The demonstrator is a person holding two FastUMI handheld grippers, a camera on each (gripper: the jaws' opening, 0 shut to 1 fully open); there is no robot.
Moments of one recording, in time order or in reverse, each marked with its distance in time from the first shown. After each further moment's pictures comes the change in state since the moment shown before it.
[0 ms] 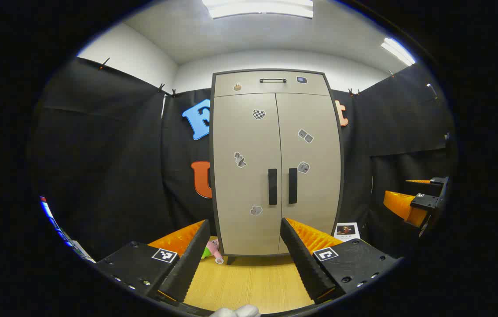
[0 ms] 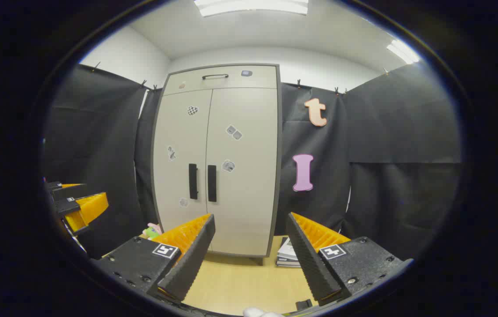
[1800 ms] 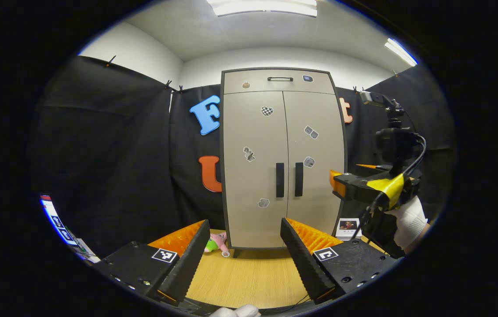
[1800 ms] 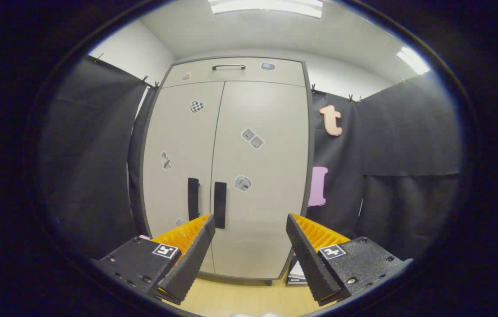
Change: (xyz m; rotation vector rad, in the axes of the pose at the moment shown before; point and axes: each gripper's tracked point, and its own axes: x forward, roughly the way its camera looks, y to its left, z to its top) left arm -0.032 0.027 -0.010 -0.007 0.047 0.049; right arm 0.158 0.076 0.038 -0.035 -0.063 0.012
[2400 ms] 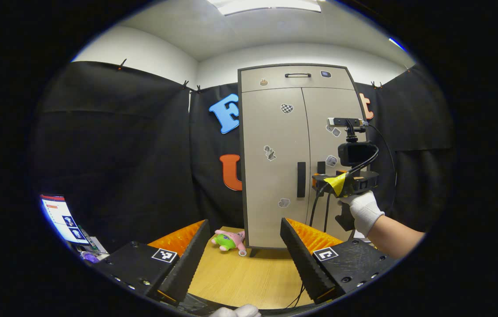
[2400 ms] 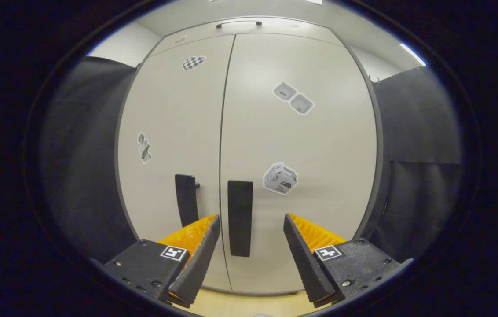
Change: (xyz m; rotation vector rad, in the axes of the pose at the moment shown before) left arm 0.009 0.019 0.007 0.009 0.016 0.155; right arm 0.157 0.043 -0.041 0.027 0.114 0.019
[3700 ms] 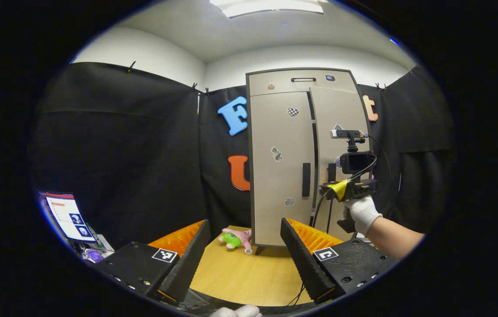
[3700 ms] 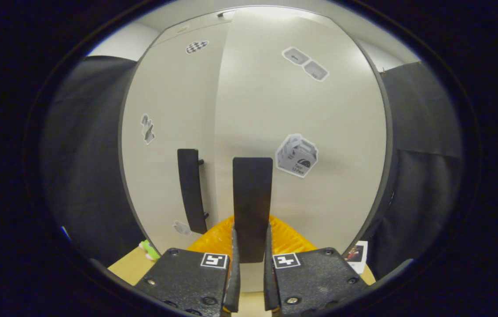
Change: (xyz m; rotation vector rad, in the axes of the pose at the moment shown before) left arm -0.038 0.011 -0.001 -0.013 -0.014 0.013; right arm -0.023 0.001 -0.030 0.013 0.072 0.076
